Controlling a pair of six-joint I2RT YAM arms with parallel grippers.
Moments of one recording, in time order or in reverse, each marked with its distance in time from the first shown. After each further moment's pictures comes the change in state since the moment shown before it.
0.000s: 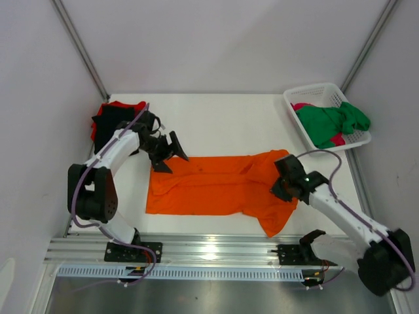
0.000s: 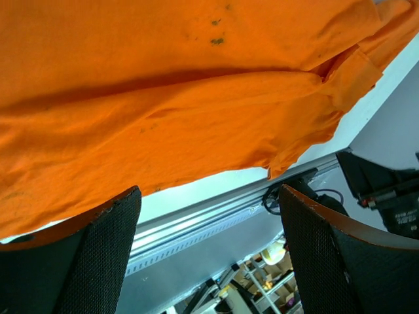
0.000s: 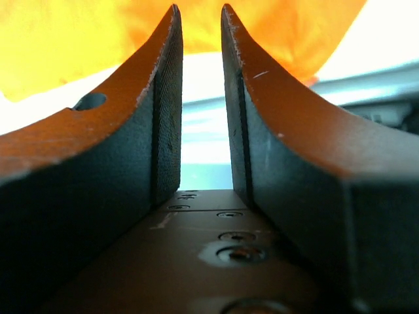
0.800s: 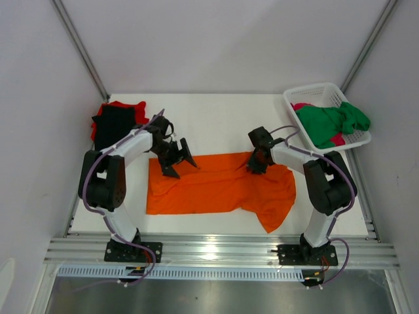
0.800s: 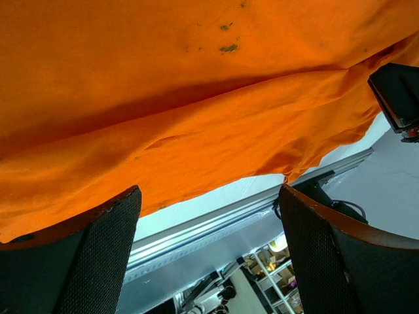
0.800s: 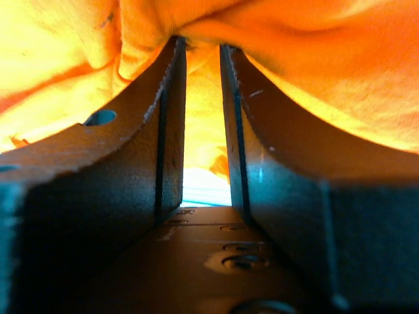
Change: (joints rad) left arm -0.094 0.158 0.009 0.081 -0.022 -0.037; right arm -0.039 0.812 0.408 0.311 -0.103 -0.134
